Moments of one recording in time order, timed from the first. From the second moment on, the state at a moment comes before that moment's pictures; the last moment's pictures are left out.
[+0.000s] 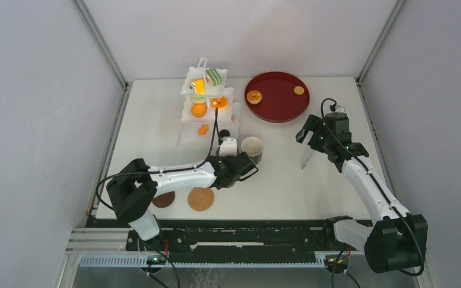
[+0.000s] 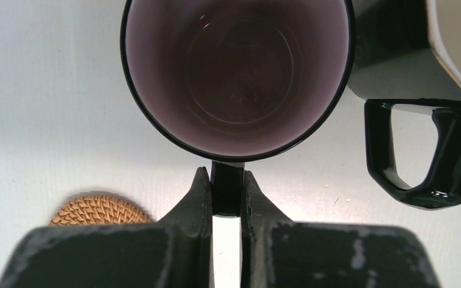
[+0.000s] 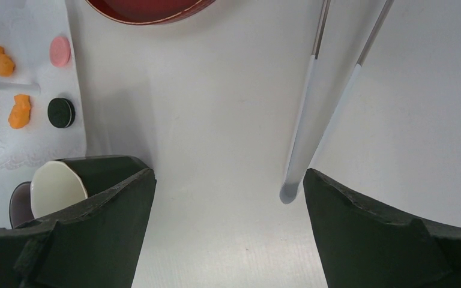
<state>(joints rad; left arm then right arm) -1.05 1.65 1.03 -0.57 -0.63 -0.96 0.14 1.12 0.83 -0.43 0.02 0.51</state>
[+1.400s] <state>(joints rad) -0.97 0.91 0.60 -1.29 -0.68 -1.69 0.30 1.16 0.83 -0.39 -0.02 0.52</state>
